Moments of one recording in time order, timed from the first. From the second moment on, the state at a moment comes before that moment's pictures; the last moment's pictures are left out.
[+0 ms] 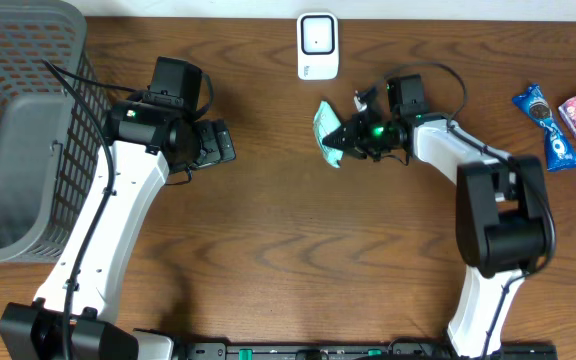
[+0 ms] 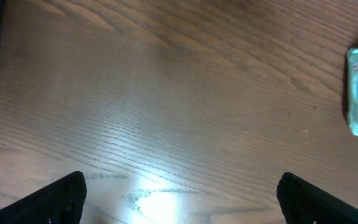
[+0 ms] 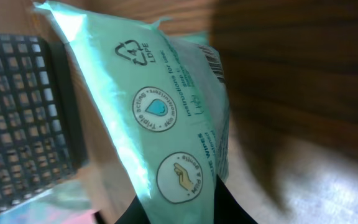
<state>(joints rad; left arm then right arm) -0.20 1.54 1.42 -1.13 -0.04 -0.48 0.18 2.11 1.29 -0.28 -0.85 0.54</state>
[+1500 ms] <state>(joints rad) -0.20 1.54 1.42 -1.13 -0.04 -0.48 0.09 2.07 1.29 -0.29 -0.52 0.12</state>
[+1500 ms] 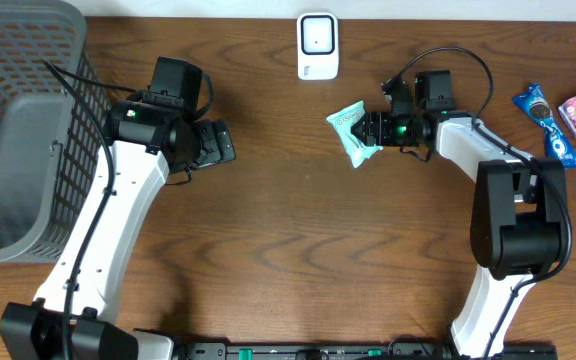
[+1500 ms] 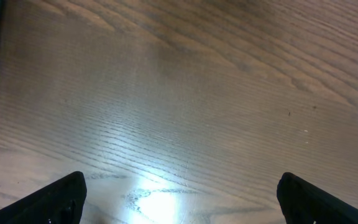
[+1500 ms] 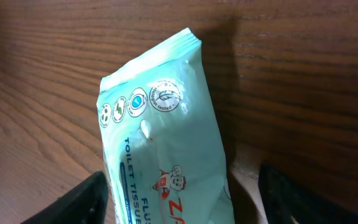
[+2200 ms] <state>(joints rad) -0.20 1.54 1.42 -1.13 -0.04 -0.48 0.12 2.12 1.32 -0.27 -0.64 0.19</state>
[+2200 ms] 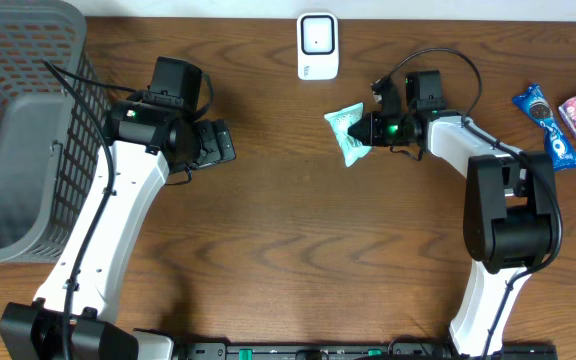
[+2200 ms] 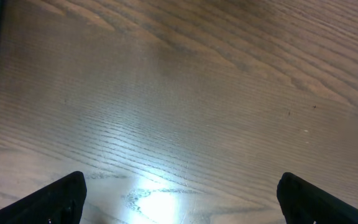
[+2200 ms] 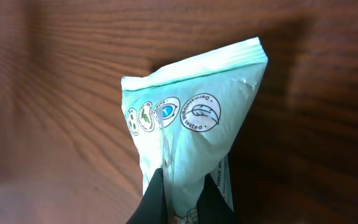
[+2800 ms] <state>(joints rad) -0.20 1.54 1.42 -1.13 -0.04 -0.48 0.26 2.09 1.33 0.38 -0.46 0.79</state>
